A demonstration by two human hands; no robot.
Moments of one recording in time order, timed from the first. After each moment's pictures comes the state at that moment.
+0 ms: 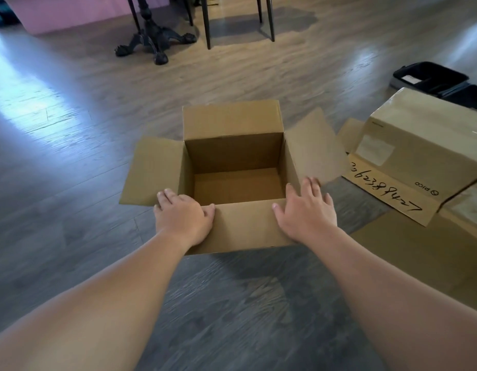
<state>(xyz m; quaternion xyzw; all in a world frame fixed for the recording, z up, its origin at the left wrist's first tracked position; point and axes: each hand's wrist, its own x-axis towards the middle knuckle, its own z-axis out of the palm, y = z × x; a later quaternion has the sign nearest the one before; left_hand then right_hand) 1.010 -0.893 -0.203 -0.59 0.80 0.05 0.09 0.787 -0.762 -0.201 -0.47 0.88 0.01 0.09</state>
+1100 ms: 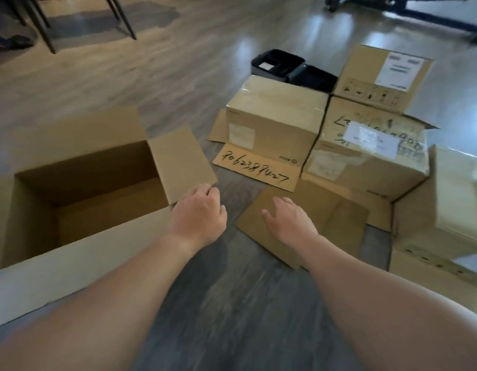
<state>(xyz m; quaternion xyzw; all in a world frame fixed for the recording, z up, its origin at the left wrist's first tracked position) 0.779 -0.750 -0.187 -0.19 0.97 0.14 -0.08 0.639 -0.577 -0.230 -0.25 0.94 -0.13 0.18</state>
